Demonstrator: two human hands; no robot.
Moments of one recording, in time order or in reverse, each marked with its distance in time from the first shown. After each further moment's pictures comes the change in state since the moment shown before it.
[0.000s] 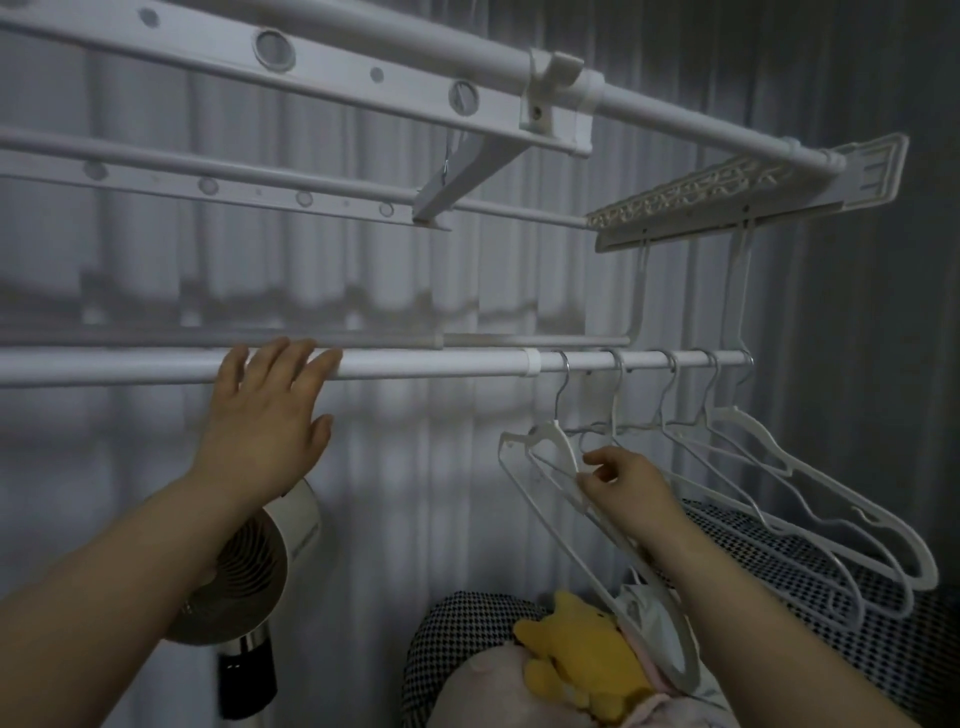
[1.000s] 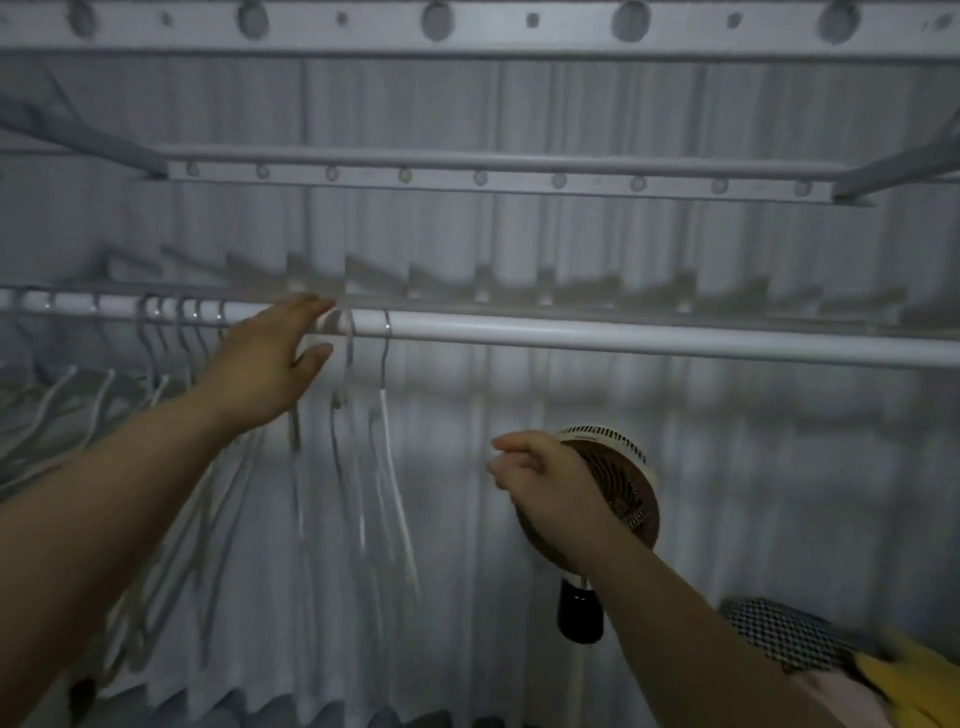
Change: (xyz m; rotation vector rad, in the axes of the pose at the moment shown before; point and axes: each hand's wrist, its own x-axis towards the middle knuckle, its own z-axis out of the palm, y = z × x) left_hand -0.159 -0.375 -0.191 -0.034 -0.267 -0.416; right_hand -0.197 -0.359 0.280 0.621 -0.547 -0.275
